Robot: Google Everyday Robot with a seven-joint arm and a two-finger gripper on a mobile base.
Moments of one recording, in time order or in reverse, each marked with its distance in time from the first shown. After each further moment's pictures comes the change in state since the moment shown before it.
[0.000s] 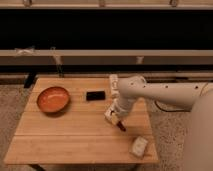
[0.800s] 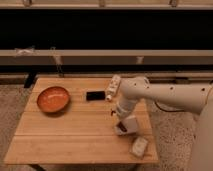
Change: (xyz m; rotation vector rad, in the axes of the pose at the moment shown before) arm 0.002 0.010 -0.009 -0.011 -0.024 -0.027
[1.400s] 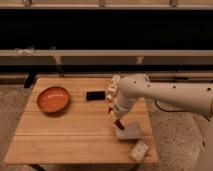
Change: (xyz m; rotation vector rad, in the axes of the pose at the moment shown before) arm -0.009 0.015 -0.020 0.002 -0.046 -0.005
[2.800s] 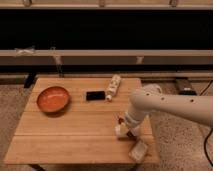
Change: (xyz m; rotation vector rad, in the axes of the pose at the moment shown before) arm 0.094 -0.016 -0.003 0.048 0.036 -0.004
